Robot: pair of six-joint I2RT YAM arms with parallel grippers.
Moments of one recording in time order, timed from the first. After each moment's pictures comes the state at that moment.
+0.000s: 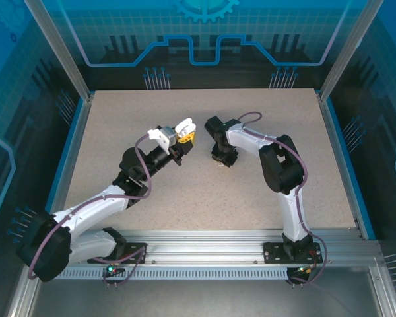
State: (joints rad) left arm -0.57 1.15 0.59 0.77 0.21 -0.04; right arm 0.55 2.16 1.63 -0.95 0.08 1.12
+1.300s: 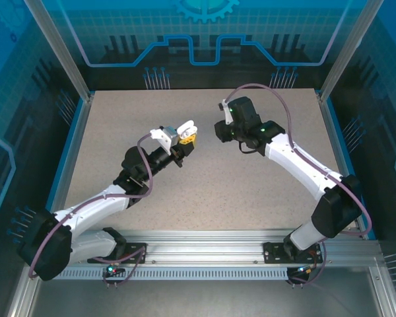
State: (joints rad) left arm -0.57 1.16 0.59 0.73 0.22 -0.07; right arm 0.56 1.55 1.39 -0.57 0.01 0.20
